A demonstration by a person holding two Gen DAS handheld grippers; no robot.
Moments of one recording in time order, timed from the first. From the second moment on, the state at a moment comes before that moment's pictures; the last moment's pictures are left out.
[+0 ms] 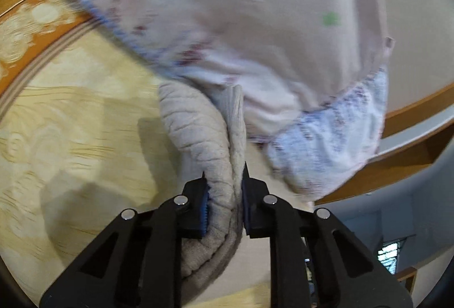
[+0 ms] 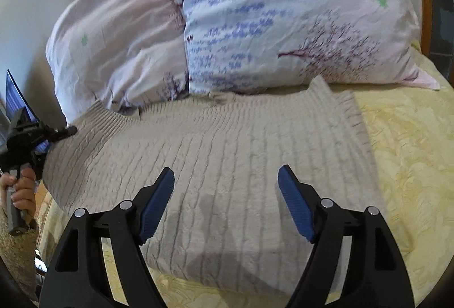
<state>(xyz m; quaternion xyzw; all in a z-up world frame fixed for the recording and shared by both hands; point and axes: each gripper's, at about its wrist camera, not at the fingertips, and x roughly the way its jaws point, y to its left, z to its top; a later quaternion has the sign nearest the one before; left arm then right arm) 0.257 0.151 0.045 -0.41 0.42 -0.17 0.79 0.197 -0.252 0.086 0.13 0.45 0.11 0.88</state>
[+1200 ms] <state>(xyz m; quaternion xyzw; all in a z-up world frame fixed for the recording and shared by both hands) 0.262 -0.004 0.013 -0.28 0.51 -0.23 0.78 0.238 -0.323 0.051 0.34 0.54 0.19 0.74</state>
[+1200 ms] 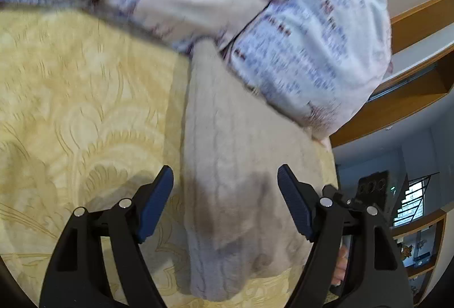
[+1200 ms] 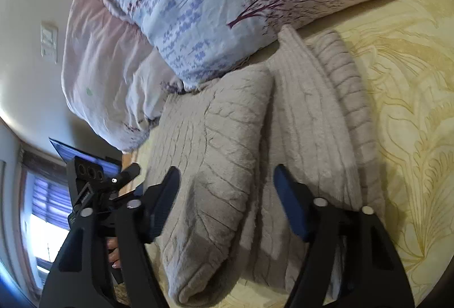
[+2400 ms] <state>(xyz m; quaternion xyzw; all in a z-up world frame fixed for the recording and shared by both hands) 0.225 -0.038 0.001 -0.25 0.53 -0.30 0.75 0.259 -0.343 0.064 0.10 0.49 0.06 0.87</state>
